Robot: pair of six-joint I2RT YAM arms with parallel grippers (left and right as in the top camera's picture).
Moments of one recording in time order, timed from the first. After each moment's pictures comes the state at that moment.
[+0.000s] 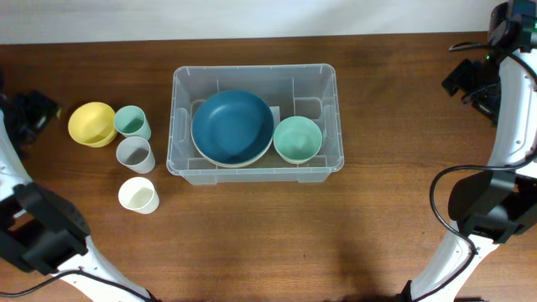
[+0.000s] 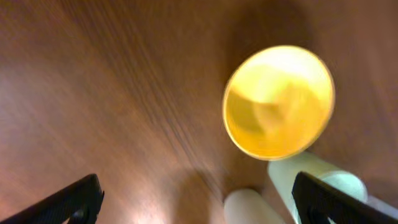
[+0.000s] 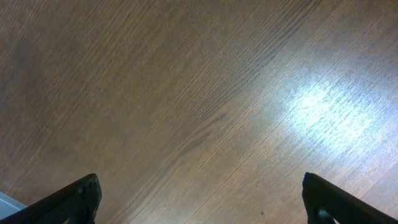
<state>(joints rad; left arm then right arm) 0.58 2.14 2.11 -1.31 0.04 -0.44 -0.29 2.13 2.31 -1.59 0.18 0.58</state>
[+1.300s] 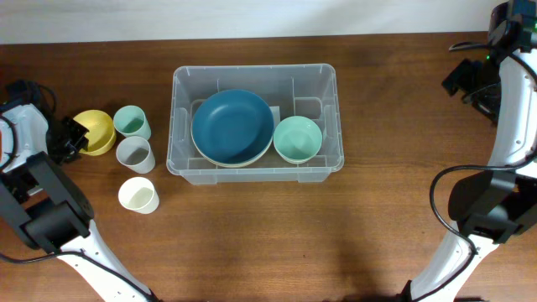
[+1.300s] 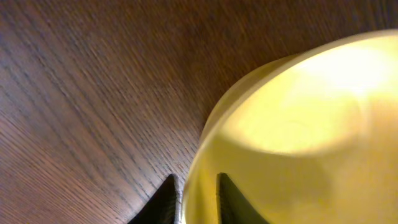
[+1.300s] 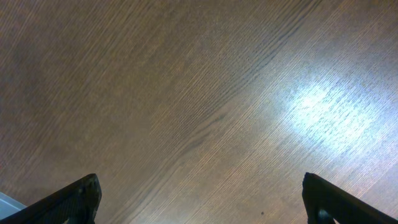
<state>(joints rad) 0.52 2.30 1.88 -1.03 0.03 -0.46 -0.29 2.13 2.31 -1.59 0.18 0.58</state>
